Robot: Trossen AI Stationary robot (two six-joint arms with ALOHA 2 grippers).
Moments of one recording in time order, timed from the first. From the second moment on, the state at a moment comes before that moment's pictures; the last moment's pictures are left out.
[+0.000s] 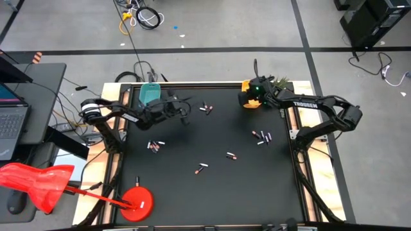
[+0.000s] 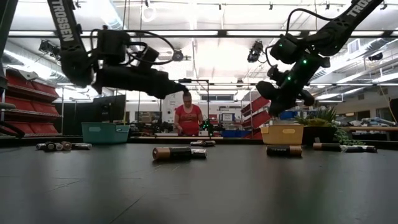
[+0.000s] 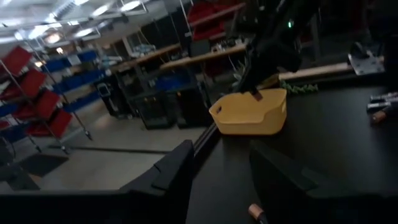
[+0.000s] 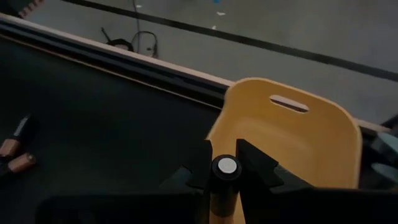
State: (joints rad) left arm 0.42 1.66 0.44 1.27 -0.09 0.30; right arm -0.70 1.38 0.68 -0.05 0.31 0.38
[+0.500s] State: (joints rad) left arm 0.43 1.51 0.47 0.92 -0.08 0.17; right arm -0.64 1.30 0.68 -0.09 0.34 0.30
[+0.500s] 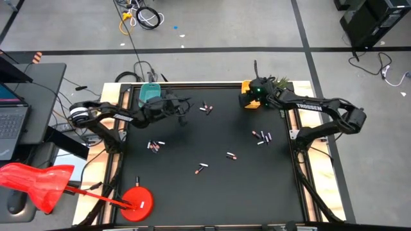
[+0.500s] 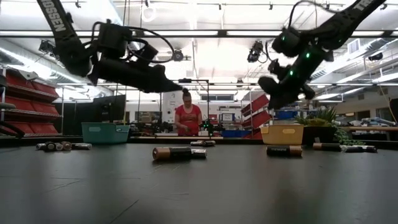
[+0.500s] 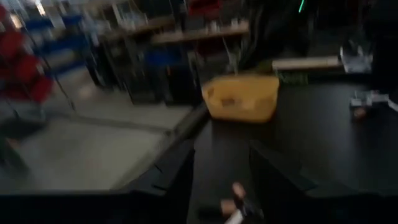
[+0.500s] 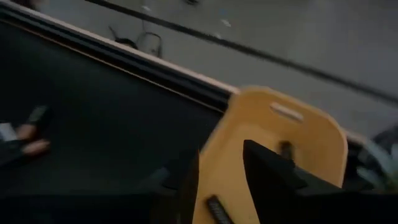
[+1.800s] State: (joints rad) left arm 0.09 1.47 0.73 0.13 -0.14 -0.16; right arm 0.11 1.41 0.44 0.13 0.24 0.23
